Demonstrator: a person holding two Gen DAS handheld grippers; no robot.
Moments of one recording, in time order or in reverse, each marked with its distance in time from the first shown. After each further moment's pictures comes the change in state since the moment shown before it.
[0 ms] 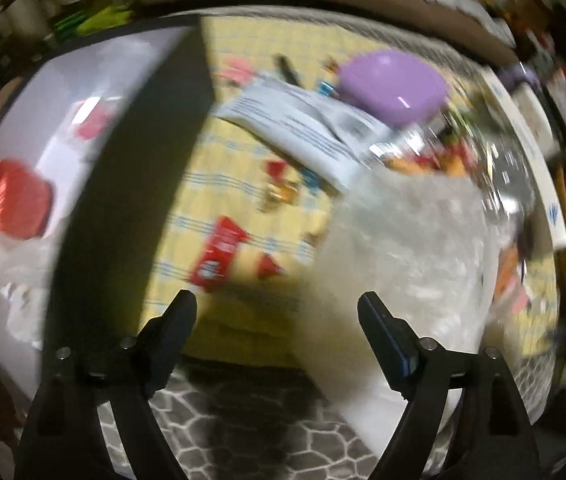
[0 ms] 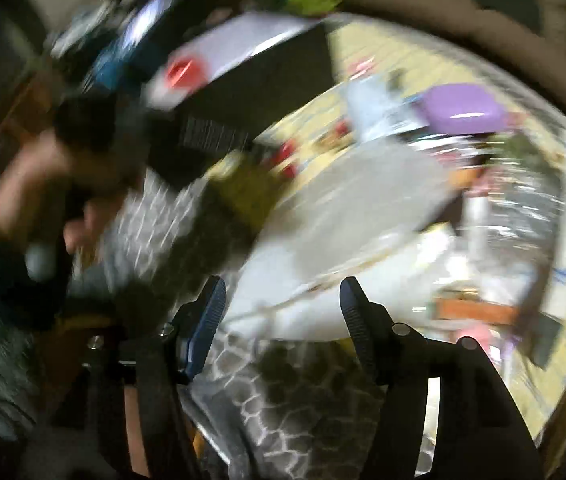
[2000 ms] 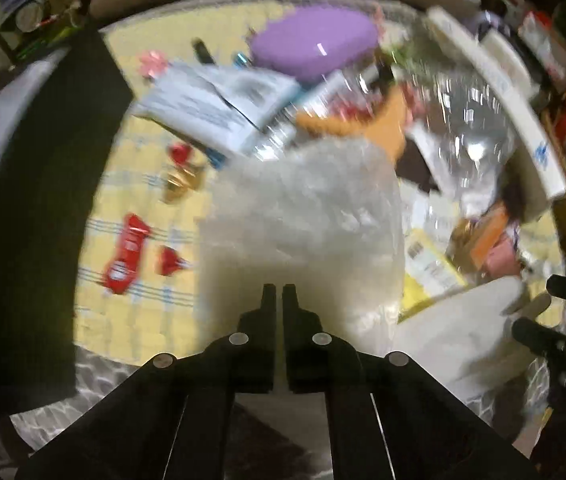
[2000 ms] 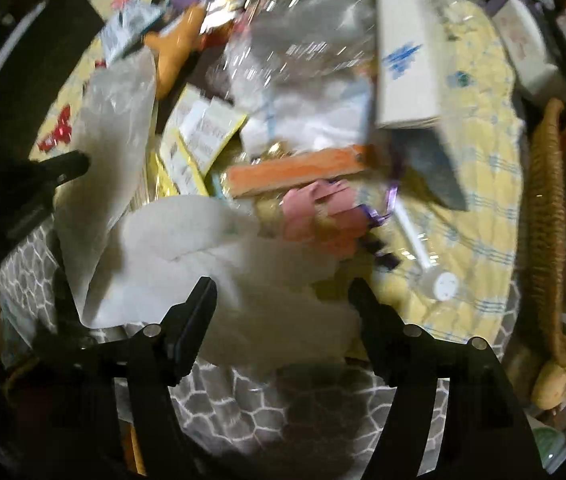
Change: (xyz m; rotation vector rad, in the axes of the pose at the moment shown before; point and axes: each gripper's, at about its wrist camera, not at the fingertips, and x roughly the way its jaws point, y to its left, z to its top) left arm 0.009 -0.050 -0.010 0.071 -0.012 0.003; right arm -0.009 -0.111 -0.066 0.449 0.298 -0.334
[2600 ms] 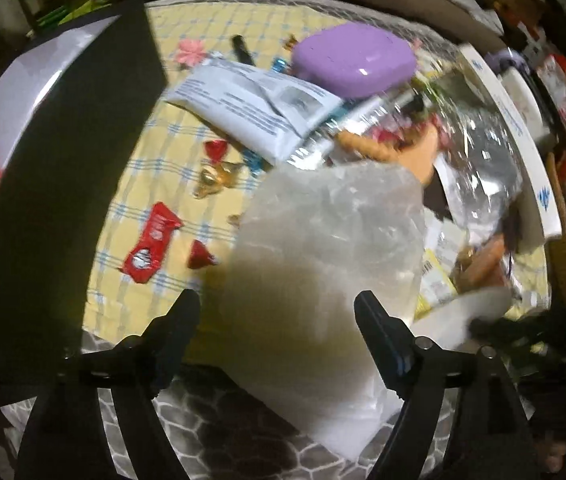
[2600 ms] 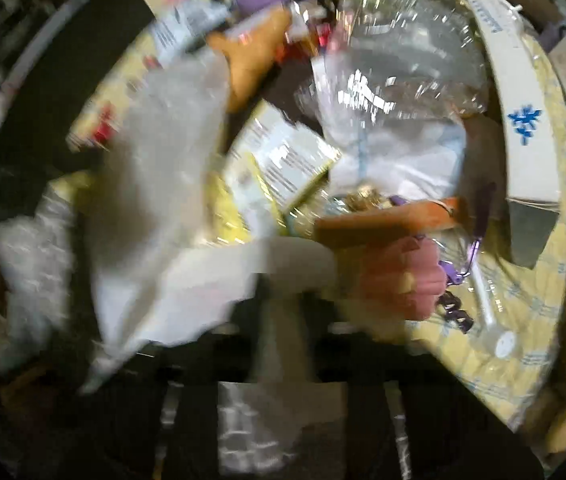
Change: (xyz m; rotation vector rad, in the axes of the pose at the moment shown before) left arm 0.004 0.013 0.007 -0.084 0.037 -0.041; right arm 0.024 0.041 0.039 -0.081 -0.066 0.196
